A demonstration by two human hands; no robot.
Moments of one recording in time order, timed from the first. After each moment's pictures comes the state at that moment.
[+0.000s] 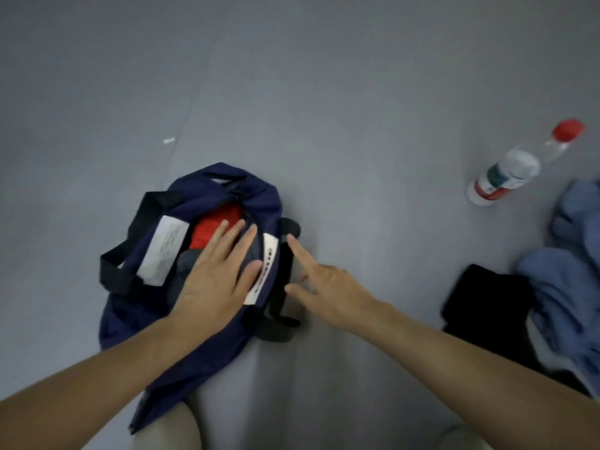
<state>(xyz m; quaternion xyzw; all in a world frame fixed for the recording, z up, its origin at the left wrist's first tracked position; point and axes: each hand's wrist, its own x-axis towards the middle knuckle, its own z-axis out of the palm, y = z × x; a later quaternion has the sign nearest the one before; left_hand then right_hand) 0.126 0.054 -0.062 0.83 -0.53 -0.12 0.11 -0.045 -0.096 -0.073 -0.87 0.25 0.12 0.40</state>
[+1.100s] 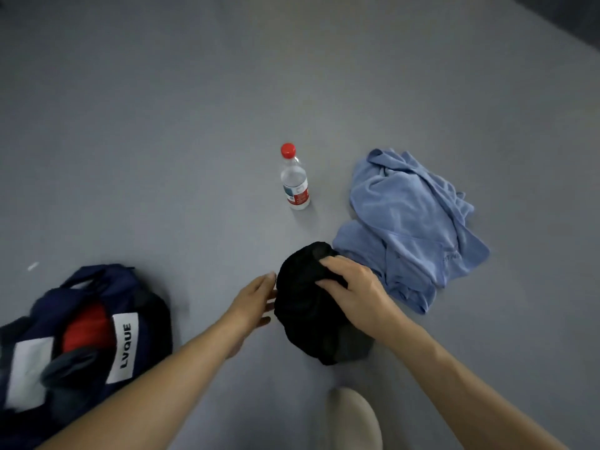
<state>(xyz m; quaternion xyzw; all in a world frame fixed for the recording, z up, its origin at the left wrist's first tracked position) -0.152 -0.132 -0.012 0.75 -0.25 -0.57 0.24 -0.361 -0.194 -0.011 -0.75 0.42 -0.23 0.47</state>
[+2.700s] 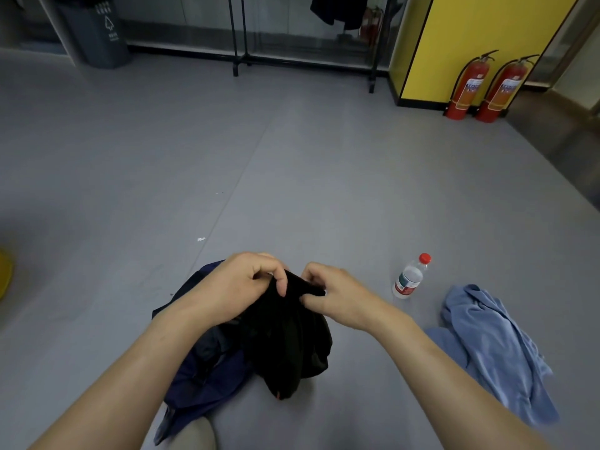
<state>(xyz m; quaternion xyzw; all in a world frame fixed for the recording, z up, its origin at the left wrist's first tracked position) 0.062 0.081 0.258 0.72 -0.53 -0.29 0.34 -0.105 -0.067 0.240 -0.89 0.22 -0.01 0.39</state>
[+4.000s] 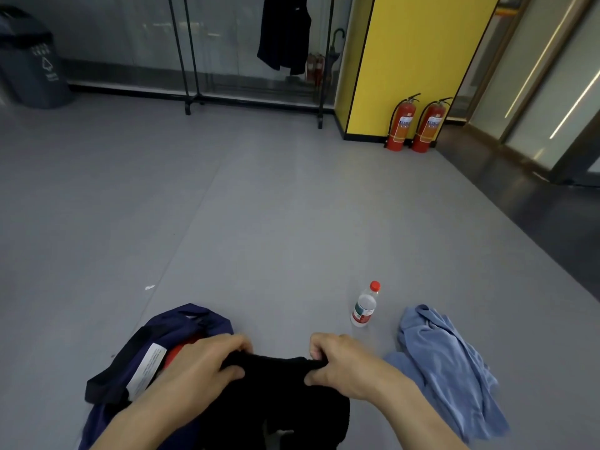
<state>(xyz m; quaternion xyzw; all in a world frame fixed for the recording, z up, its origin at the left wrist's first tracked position) 0.024 0.073 0.241 0.78 -0.56 -0.22 0.18 -0.186 -0.094 0.242 -0.88 0.35 0.10 0.30</state>
